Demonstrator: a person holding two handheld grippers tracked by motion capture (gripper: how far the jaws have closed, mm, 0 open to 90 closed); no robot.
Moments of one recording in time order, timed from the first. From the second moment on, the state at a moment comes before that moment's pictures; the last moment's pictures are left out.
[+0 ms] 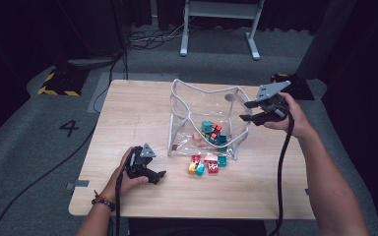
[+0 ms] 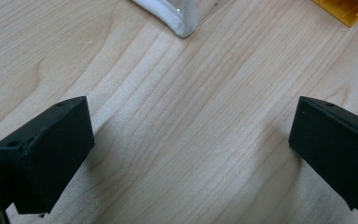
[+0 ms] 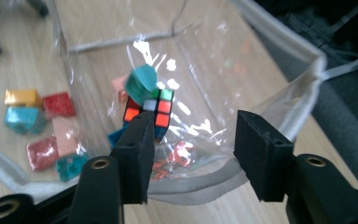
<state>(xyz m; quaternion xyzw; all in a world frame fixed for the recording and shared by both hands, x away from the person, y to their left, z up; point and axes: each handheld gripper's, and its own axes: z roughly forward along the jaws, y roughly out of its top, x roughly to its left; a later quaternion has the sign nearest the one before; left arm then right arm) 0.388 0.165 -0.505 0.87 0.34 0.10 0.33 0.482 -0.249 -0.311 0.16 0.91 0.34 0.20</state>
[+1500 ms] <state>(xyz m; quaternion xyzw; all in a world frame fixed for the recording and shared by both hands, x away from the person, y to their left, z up) 0.388 0.165 -0.505 0.87 0.34 0.10 0.33 0.399 -0.250 -0.479 0.16 0.88 0.44 0.09</state>
